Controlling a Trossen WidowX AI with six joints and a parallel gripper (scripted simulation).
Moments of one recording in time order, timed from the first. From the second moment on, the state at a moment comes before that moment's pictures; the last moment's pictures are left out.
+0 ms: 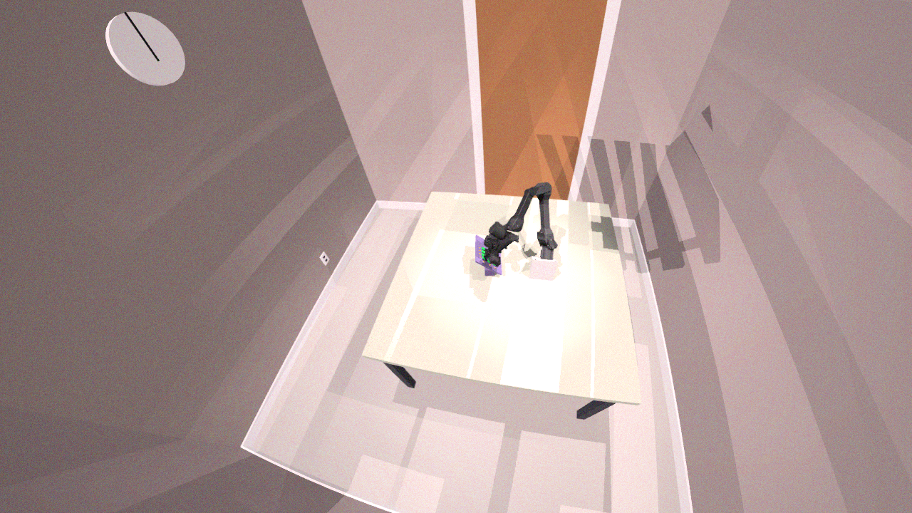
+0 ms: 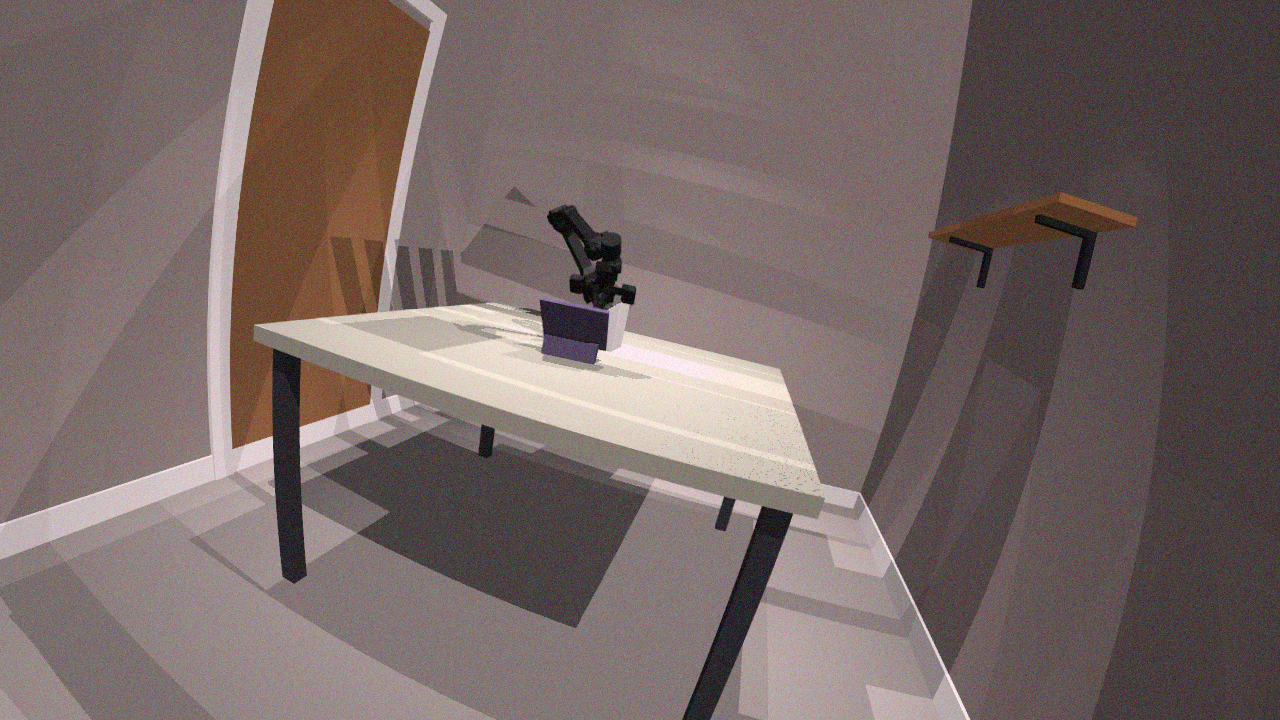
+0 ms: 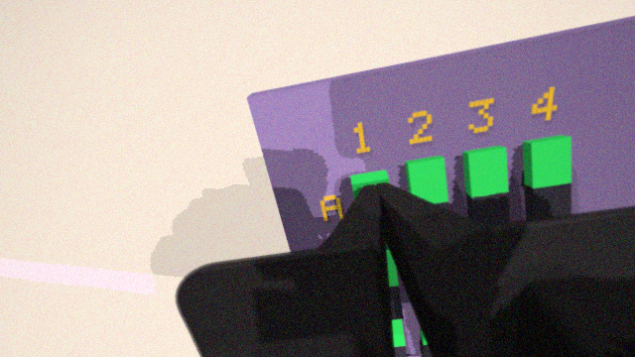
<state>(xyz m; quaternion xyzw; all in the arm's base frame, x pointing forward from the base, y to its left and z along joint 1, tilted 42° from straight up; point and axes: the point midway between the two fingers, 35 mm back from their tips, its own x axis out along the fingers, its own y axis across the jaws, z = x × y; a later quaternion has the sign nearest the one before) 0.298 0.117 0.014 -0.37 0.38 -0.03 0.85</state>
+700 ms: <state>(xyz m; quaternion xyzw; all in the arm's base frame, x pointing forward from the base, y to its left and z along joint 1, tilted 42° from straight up) 0.299 0.117 0.013 -0.37 0.38 -0.03 0.85</state>
